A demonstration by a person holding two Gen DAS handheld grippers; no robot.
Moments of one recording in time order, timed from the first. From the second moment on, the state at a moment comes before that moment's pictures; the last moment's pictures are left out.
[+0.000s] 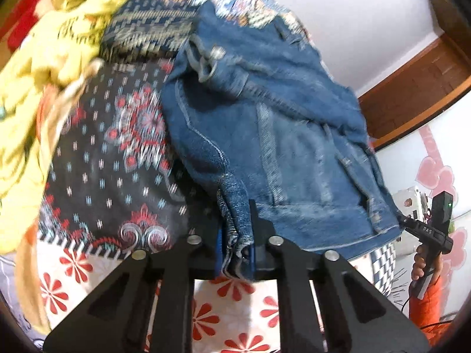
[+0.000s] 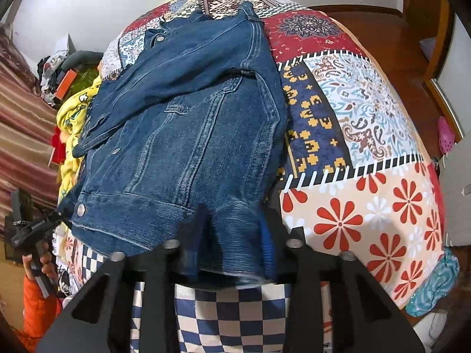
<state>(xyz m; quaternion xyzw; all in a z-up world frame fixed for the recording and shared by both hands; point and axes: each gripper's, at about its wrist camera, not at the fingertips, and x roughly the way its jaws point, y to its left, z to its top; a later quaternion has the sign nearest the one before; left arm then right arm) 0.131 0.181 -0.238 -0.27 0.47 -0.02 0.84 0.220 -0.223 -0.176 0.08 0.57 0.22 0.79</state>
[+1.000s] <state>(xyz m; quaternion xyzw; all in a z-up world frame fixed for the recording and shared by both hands) 0.438 0.271 -0.188 -0.26 0.41 0.01 0.87 0.494 -0.131 -0.132 0.08 0.48 0.20 0.85</state>
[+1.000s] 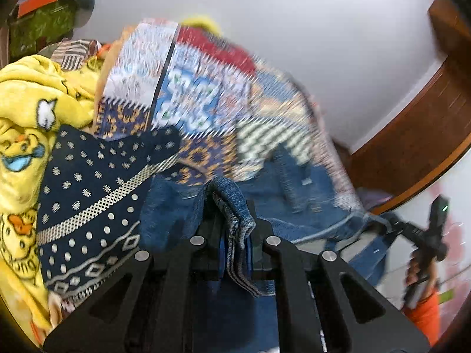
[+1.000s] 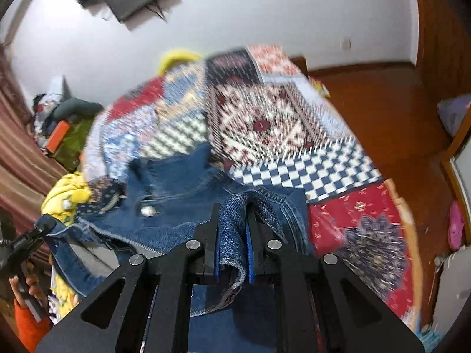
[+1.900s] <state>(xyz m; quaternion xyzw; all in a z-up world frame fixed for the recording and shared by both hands) 0.369 0.221 -0.153 -0.07 0.44 0.06 0.89 0.411 -0.139 -0.081 -0.05 0.42 0.21 0.88</state>
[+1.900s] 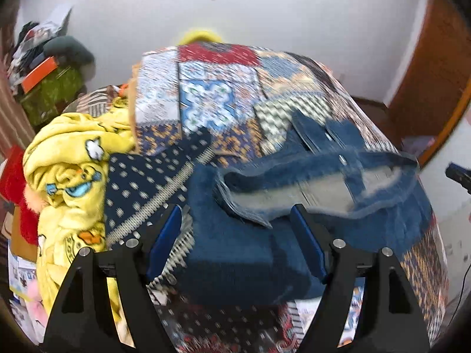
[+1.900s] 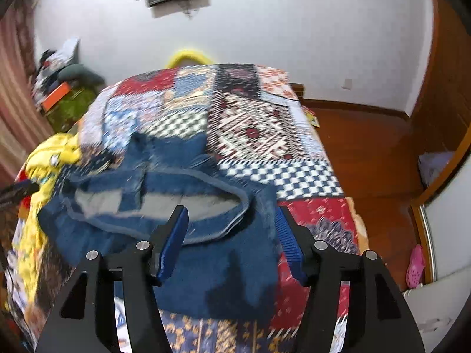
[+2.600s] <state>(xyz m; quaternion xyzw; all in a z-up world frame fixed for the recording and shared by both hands) 0.455 0.133 -0.232 -0.01 0.46 0.01 0.89 0.427 -0.042 -0.186 -0.08 0.48 0.26 0.83</state>
